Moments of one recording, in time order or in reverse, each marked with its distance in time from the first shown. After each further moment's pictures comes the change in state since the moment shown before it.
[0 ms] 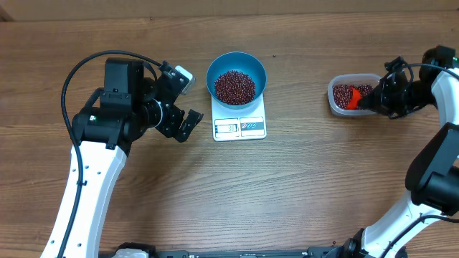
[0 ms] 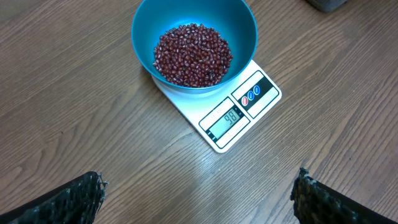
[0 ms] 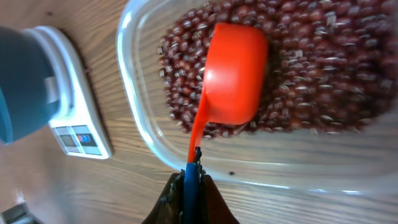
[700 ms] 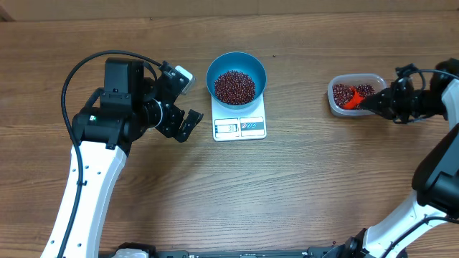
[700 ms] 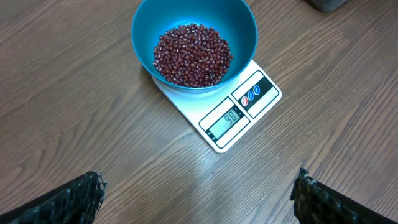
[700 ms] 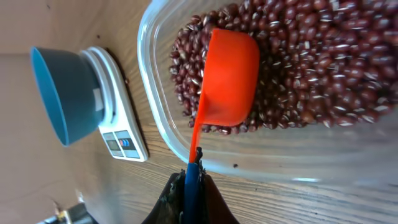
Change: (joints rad) left arm 0.000 0.000 0.000 0.000 0.000 0.000; right arm -0.095 0.000 -0.050 0.015 -0.176 0.014
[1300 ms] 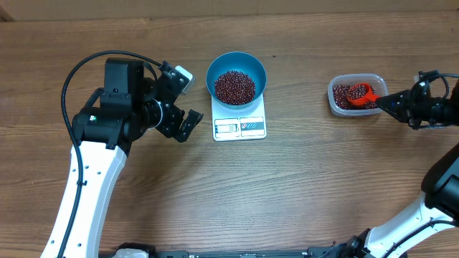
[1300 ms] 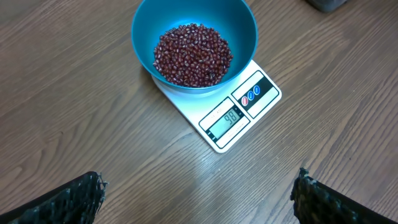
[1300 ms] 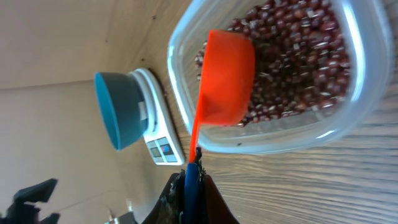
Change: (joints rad) left arm 0.000 0.000 0.000 0.000 0.000 0.000; right arm -0.113 0.000 0.000 -0.064 -0.177 -0.024
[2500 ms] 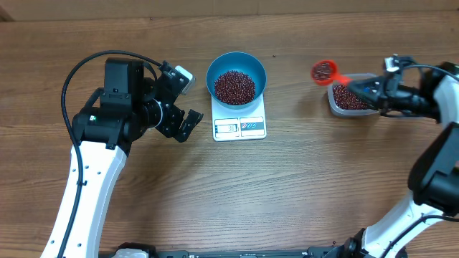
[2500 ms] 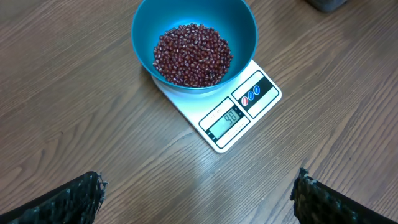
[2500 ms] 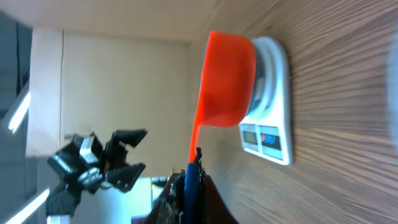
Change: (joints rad) left arm 0.000 0.000 0.000 0.000 0.000 0.000; right arm 0.199 0.000 0.000 -0.196 -0.401 -0.247
